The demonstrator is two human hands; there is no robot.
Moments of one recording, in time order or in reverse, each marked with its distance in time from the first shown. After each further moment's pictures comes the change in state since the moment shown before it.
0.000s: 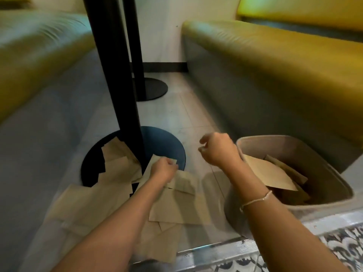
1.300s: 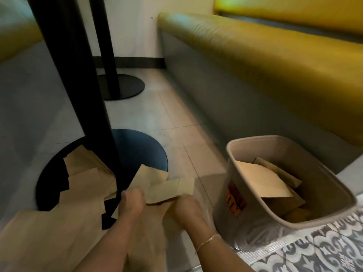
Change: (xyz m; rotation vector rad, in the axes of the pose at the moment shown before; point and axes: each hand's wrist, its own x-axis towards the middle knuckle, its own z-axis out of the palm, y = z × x) left_hand 0.084 -0.110 0.054 0.570 0.032 0.014; right_hand -0.002 0.032 0.156 0.216 -0.326 0.421
